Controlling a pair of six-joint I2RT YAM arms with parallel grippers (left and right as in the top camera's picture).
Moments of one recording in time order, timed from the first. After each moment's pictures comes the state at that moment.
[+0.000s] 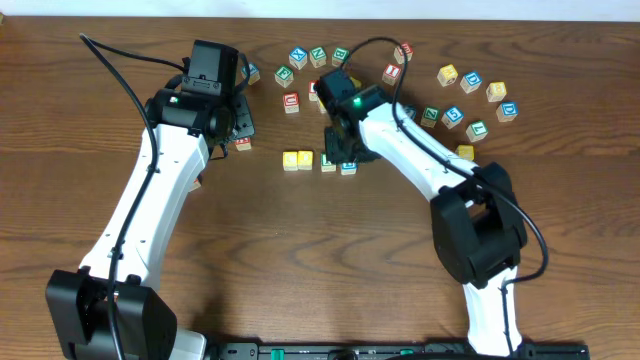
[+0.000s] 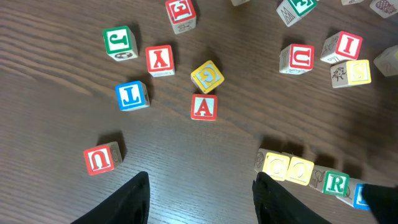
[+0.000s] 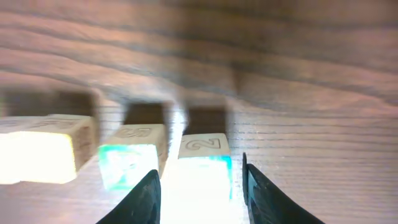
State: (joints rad) left arm -0.20 1.63 1.45 -0.92 -0.14 -0.43; right arm 0.56 2.17 1.76 -0.97 0.06 0.52
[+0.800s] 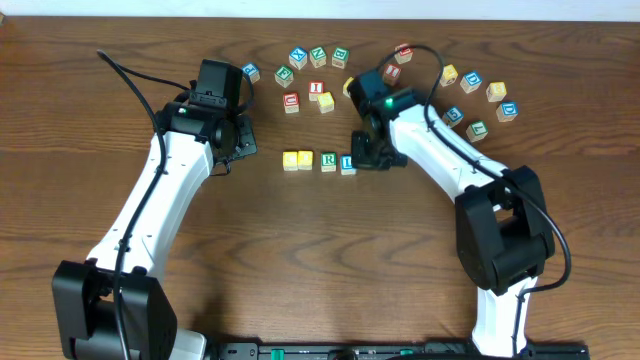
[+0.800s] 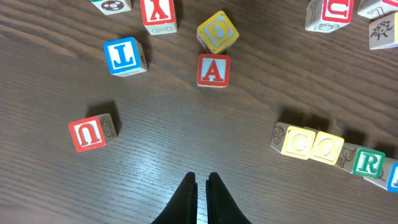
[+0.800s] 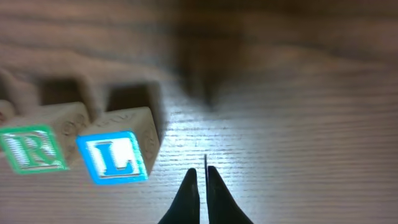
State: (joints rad) left arm -0.20 1.63 1.33 -0.90 -0.10 -0.44; right arm 0.47 2.08 1.56 -0.92 -0.01 0.52
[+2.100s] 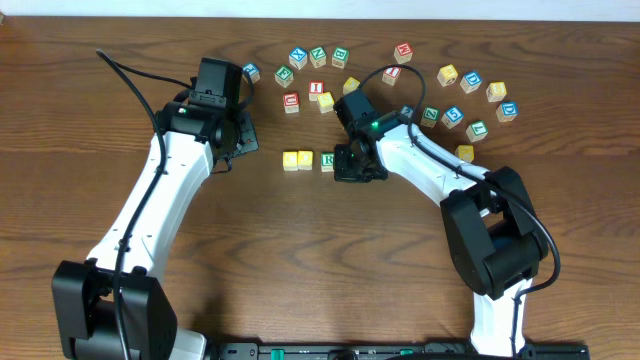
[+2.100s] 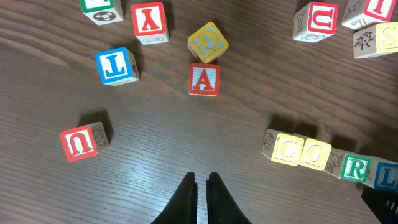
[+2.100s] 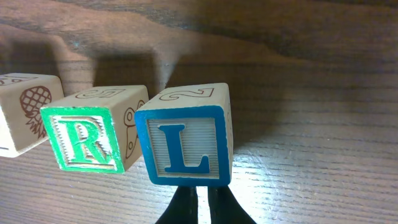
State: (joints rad) left arm -0.20 1.63 1.33 -0.87 -0.09 -0.44; right arm 0.53 2.08 1.45 -0.72 -0.12 0.54
